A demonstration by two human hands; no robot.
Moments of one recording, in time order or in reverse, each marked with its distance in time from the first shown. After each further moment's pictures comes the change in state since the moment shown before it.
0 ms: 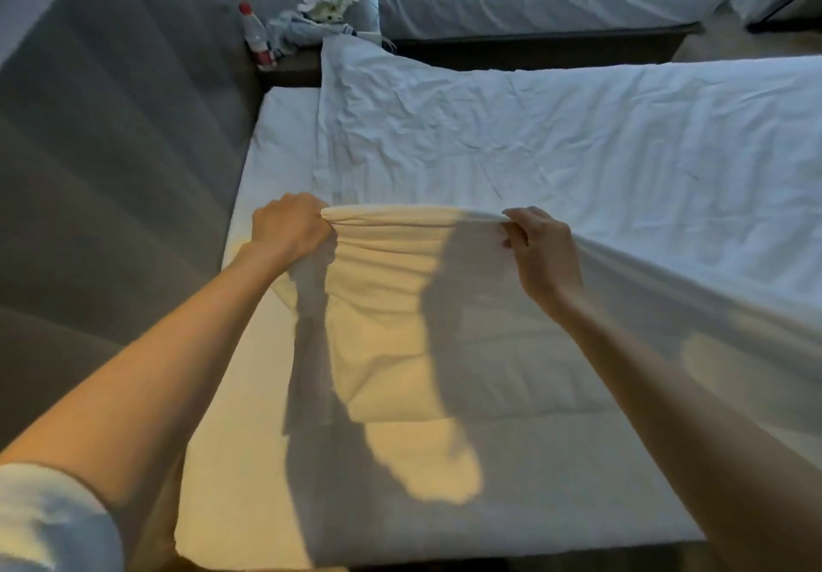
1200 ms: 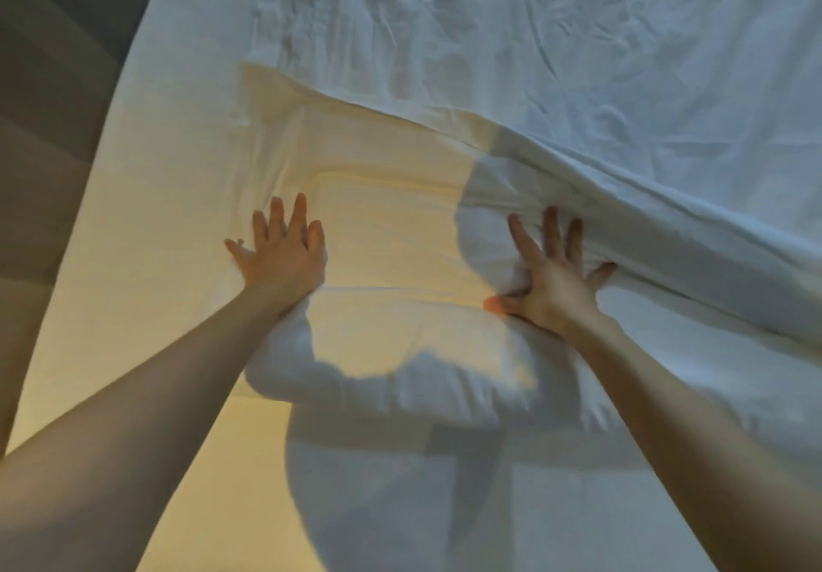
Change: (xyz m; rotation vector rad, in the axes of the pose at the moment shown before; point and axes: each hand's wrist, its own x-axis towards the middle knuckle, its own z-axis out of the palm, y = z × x) left_hand 0.021 -0.001 0.320 -0.079 -0.171 -0.393; right_hand -0.039 0.240 0.139 -0.455 -0.725 0.246
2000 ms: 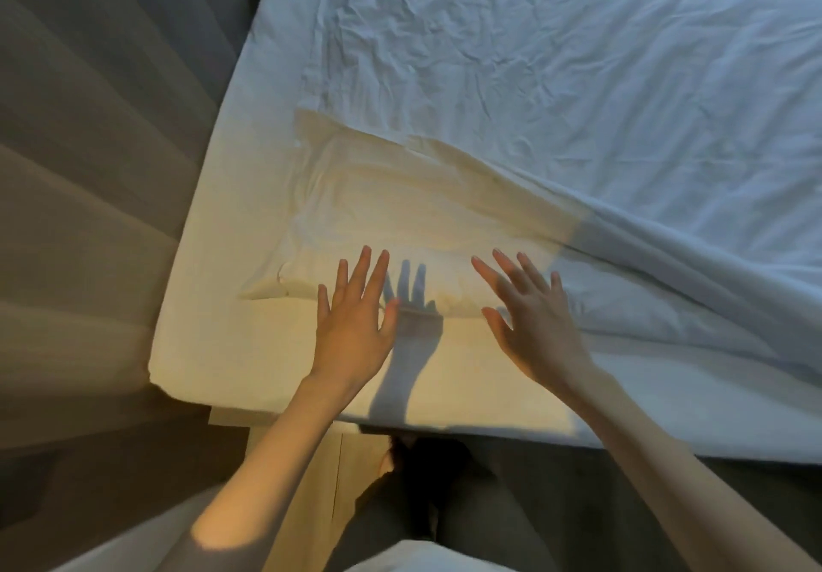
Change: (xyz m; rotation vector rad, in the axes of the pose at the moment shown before) left_hand -0.347 0.041 -0.106 -0.158 0.051 0.368; right_hand -0.300 -0.006 -0.102 -0.012 0.258 -0.392
